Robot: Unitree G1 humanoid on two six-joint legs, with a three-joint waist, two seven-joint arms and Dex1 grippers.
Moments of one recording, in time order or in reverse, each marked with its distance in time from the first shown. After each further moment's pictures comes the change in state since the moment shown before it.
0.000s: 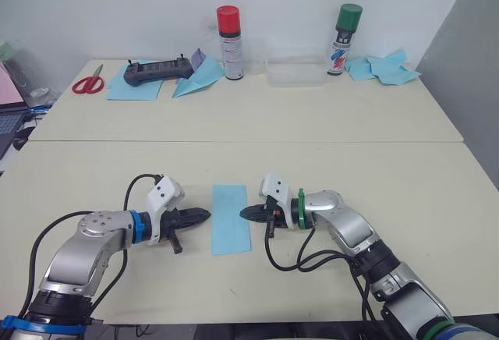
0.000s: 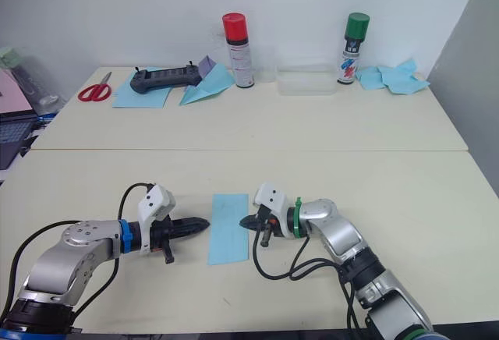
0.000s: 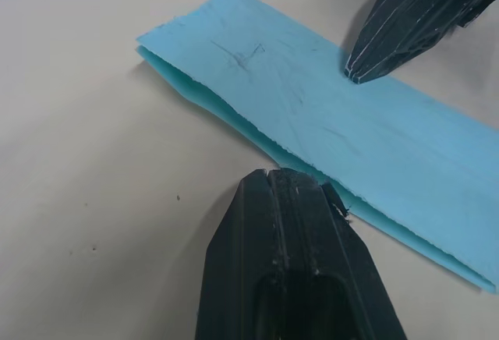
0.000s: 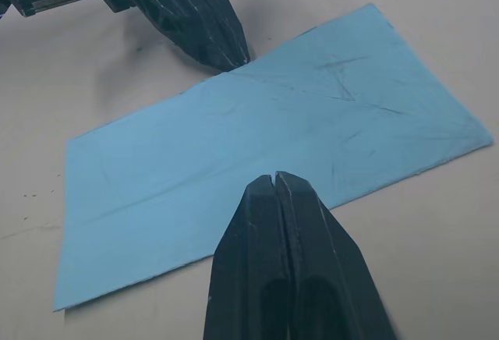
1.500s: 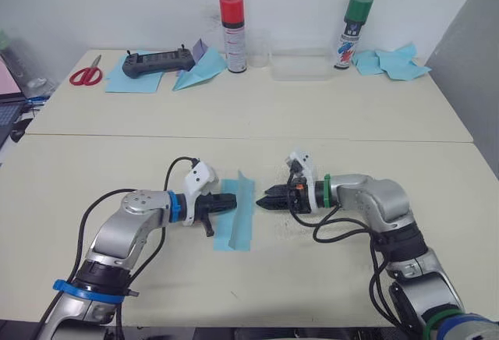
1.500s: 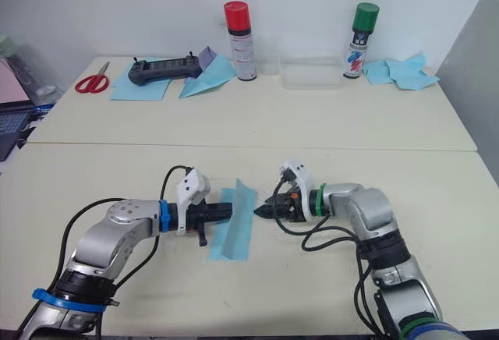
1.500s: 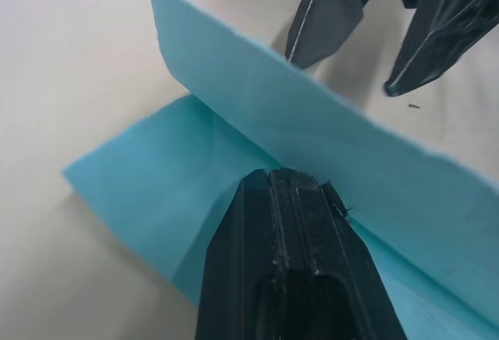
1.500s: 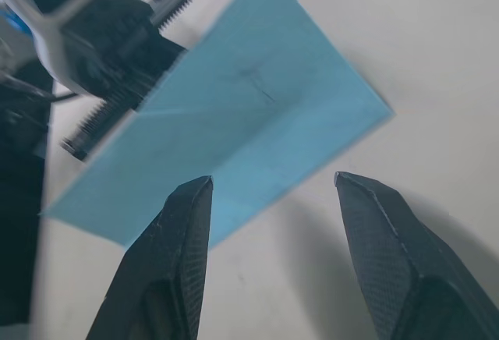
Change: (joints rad) left arm -0.221 -0.133 -0.153 0.055 0.038 -0.018 -0.001; right arm -0.114 -0.025 -0.331 -0.225 0.350 0.830 -0.087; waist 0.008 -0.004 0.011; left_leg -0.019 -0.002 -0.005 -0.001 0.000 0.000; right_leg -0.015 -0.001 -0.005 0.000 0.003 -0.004
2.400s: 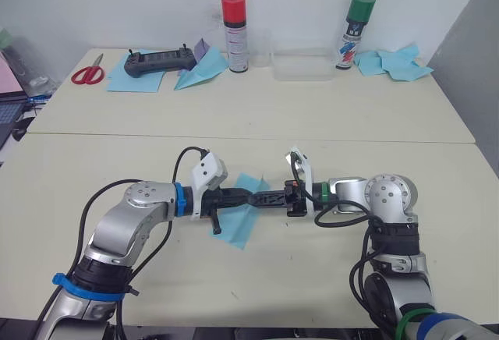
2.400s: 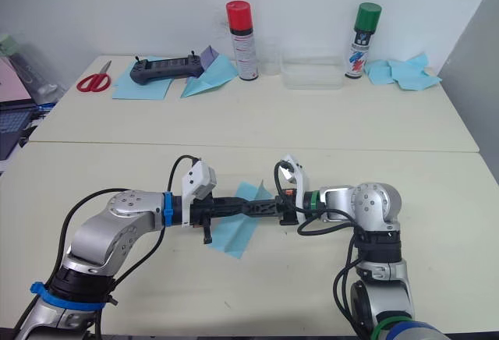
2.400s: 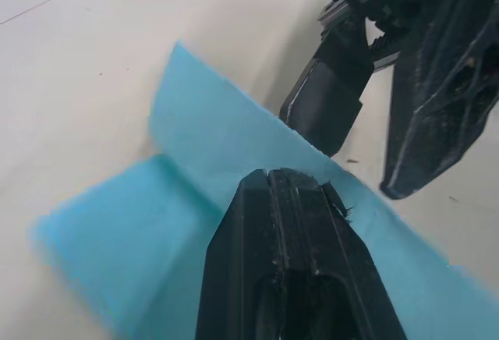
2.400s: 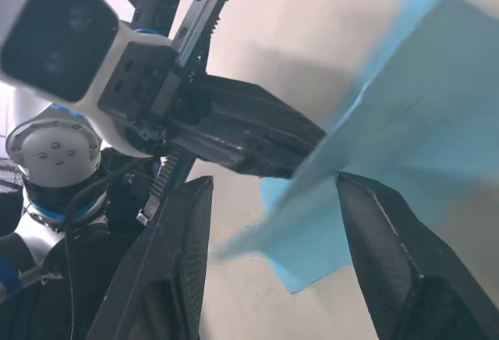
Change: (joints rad) left arm -0.037 -0.006 -0.017 -0.151 -0.058 0.107 0.004; right arm -0.010 0.170 -0.281 -0.017 0.345 0.364 -0.413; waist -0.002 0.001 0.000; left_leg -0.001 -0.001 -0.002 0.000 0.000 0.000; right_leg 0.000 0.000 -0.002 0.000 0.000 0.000
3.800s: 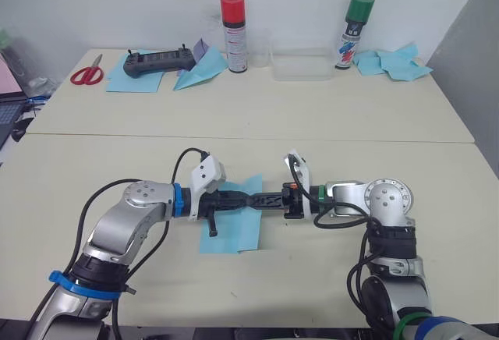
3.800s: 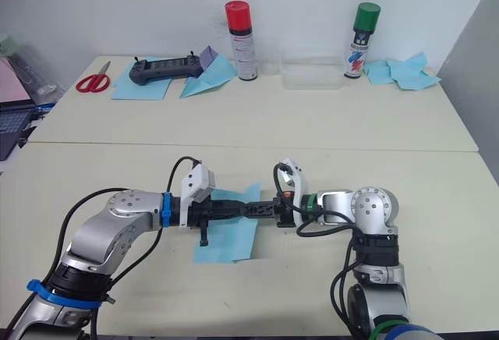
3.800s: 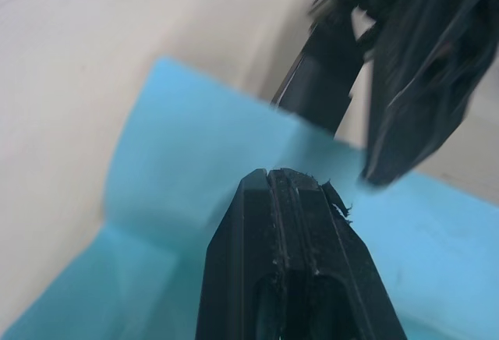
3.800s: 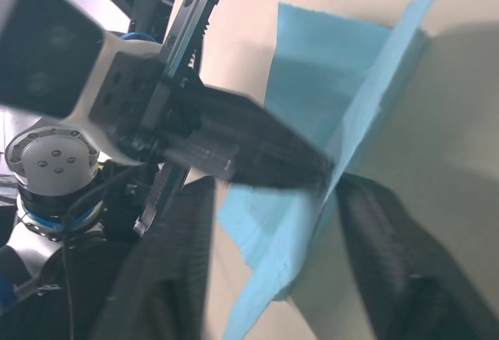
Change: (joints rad) left arm 0.018 0.056 -0.014 0.065 0.005 -0.071 -0.035; right arm 0.025 0.004 -0.012 -0.014 0.062 0.000 -0.106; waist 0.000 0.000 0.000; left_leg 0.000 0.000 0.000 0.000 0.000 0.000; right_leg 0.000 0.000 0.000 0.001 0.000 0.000
